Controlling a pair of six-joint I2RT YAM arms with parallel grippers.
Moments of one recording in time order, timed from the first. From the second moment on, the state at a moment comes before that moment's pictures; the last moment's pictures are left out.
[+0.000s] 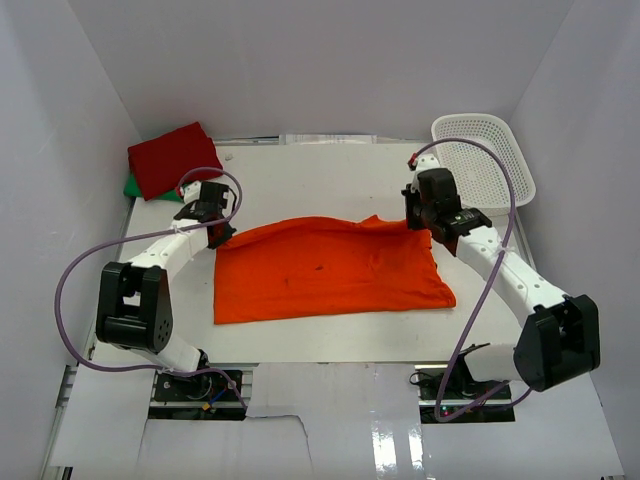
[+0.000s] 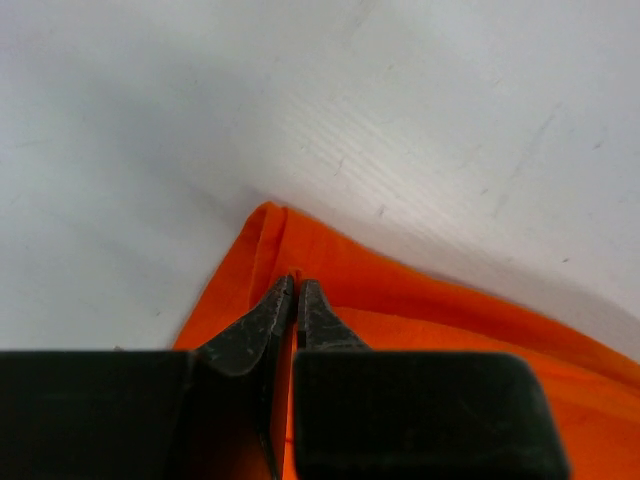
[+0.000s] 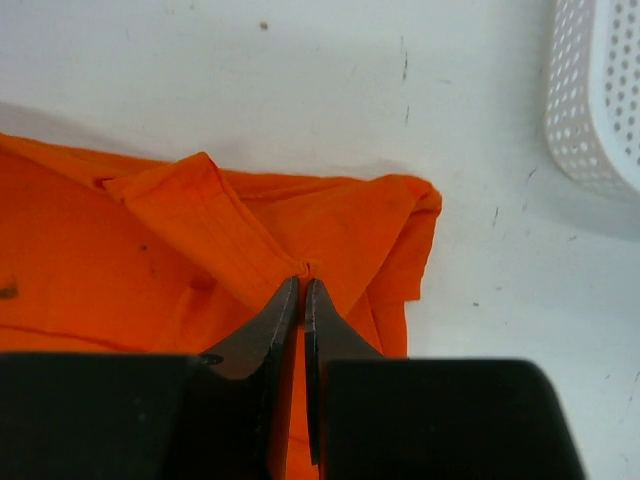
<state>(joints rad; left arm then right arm) -0.17 1.54 1.01 -0.44 -0.37 -0.70 0.40 1.34 1.06 -0.37 0.15 0.08</state>
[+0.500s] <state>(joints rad) -0.16 1.52 0.93 -0.46 -0.36 -0.73 0.41 1.17 0.91 -0.49 0.20 0.15</state>
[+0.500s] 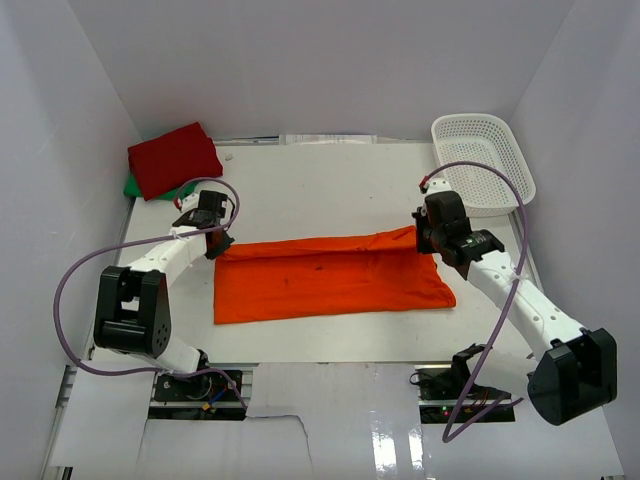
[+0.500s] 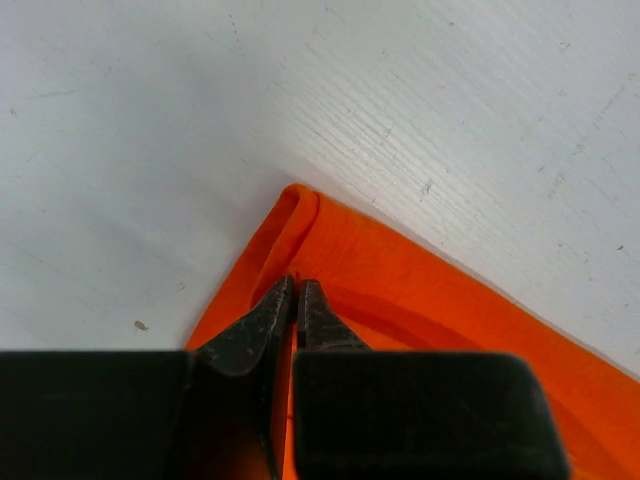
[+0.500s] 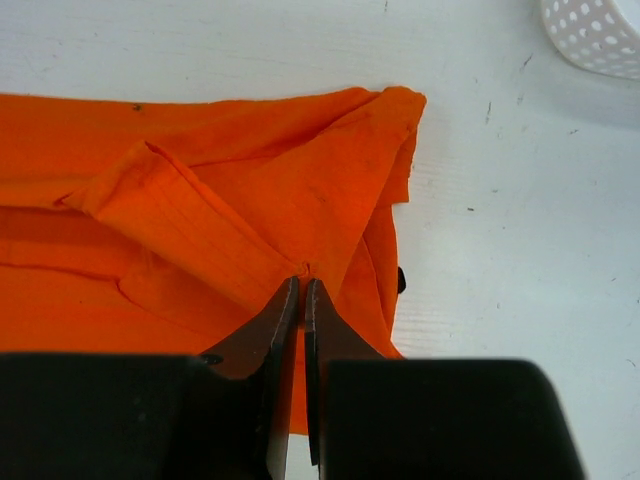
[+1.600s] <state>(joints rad) -0.16 1.29 0.74 -0.56 -0.27 -0.76 0.41 1.08 0.81 -0.70 0.24 0.28</state>
